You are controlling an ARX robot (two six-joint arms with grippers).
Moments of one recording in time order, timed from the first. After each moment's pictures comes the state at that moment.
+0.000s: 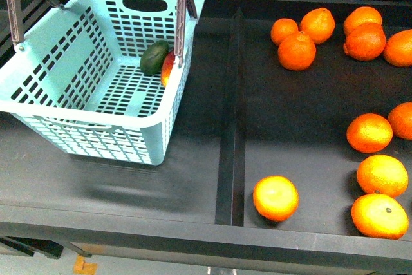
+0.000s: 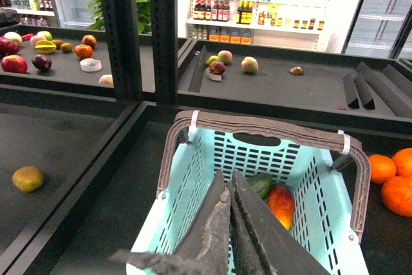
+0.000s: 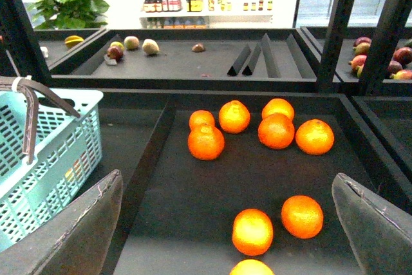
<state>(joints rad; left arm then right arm) -0.10 1.04 0.23 0.80 -0.10 -0.02 0.00 0.00 0.02 0.00 0.00 0.00</state>
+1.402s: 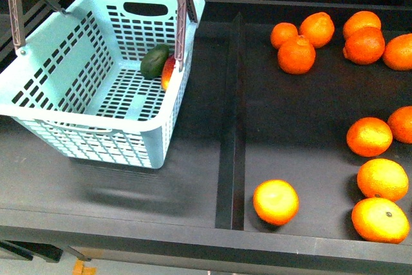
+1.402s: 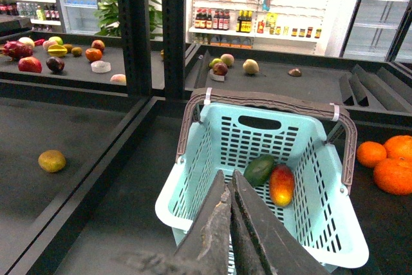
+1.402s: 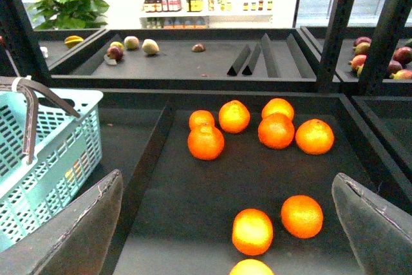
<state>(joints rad) 0.00 0.18 0.01 0.19 0.00 -0.01 0.00 0.00 0.02 0.00 0.00 0.00</state>
